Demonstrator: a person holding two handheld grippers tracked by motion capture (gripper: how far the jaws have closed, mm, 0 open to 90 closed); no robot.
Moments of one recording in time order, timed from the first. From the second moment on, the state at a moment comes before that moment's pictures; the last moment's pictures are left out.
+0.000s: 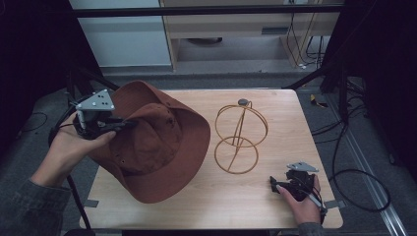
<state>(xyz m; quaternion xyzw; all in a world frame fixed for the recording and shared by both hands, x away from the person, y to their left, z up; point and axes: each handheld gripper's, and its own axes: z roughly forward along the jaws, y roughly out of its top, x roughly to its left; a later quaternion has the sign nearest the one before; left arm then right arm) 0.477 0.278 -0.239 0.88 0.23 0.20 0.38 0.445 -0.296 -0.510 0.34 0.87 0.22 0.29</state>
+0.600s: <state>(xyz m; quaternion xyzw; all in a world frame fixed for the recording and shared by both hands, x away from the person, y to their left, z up) 0.474 0.246 -0.203 0.88 0.20 0.21 0.38 0.445 -0.296 -0.510 0.34 0.87 0.22 0.29</state>
